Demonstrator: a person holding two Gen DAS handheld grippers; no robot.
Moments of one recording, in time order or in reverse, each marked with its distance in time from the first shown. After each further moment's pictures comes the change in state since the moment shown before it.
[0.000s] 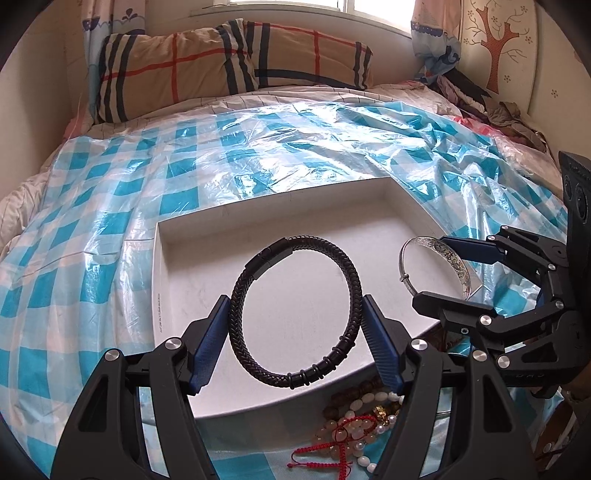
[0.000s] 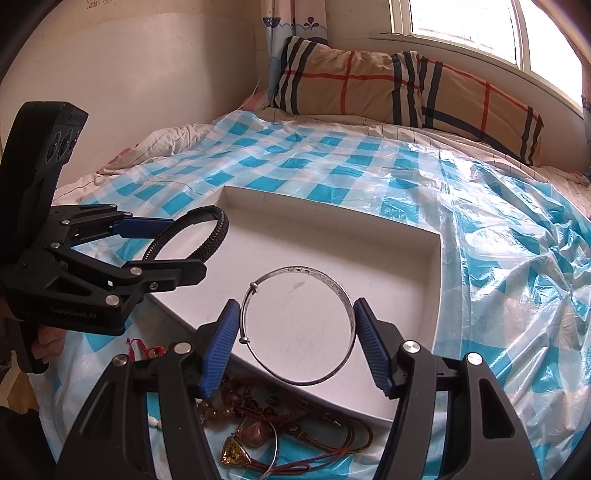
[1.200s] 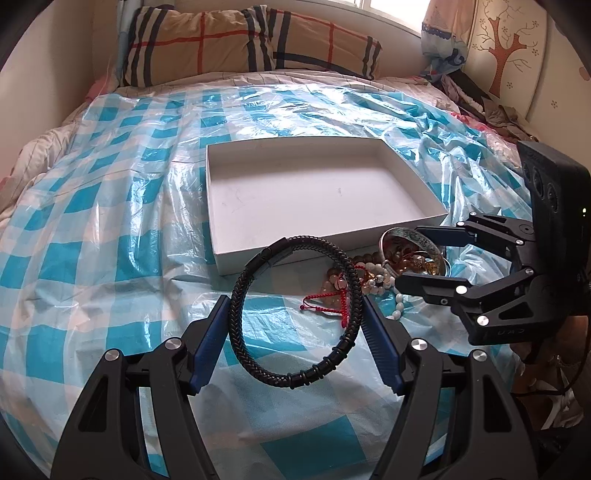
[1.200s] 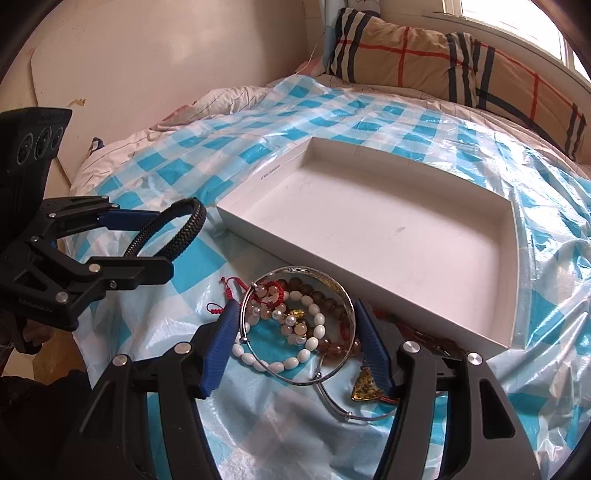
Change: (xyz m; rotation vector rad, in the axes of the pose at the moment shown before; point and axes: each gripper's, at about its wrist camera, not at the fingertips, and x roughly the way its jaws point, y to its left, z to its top) left arm -0.088 0.021 -0.086 -0.084 0.062 -0.027; right arm -0.029 0.065 -0.029 -0.058 0.106 0.135
